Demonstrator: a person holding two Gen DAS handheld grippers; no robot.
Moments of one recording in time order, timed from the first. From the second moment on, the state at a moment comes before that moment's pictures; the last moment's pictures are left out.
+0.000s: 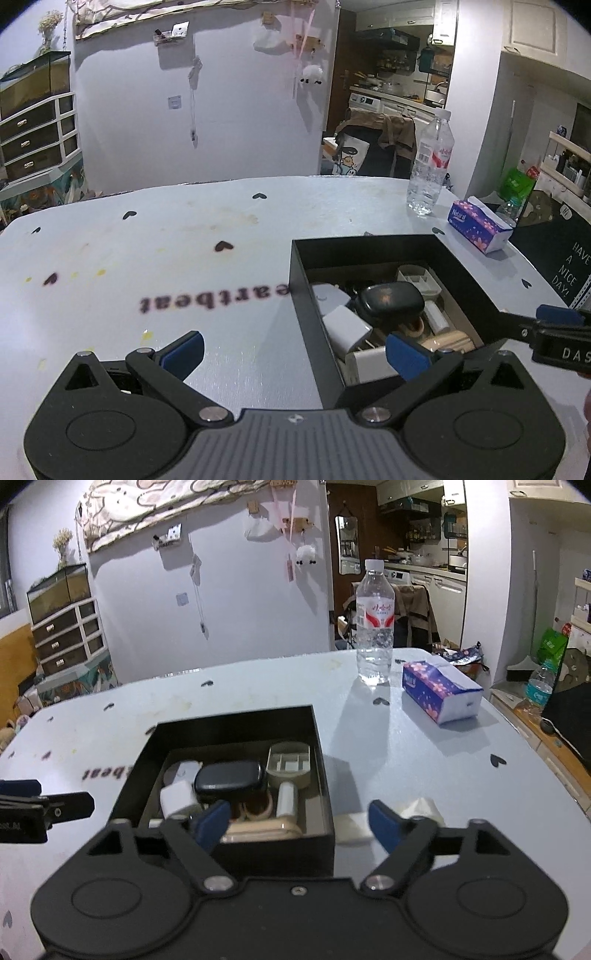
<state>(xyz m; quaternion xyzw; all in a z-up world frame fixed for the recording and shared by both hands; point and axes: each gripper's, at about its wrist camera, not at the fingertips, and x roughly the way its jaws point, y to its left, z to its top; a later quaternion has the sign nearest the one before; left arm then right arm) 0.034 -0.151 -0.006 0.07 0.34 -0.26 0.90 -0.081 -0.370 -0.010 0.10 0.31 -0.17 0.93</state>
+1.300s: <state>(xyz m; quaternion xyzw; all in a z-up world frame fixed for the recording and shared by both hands) 0.014 -0.131 -0.023 0.09 0.35 -0.19 0.91 -0.103 -0.344 -0.015 0.07 0.33 -0.21 0.92</state>
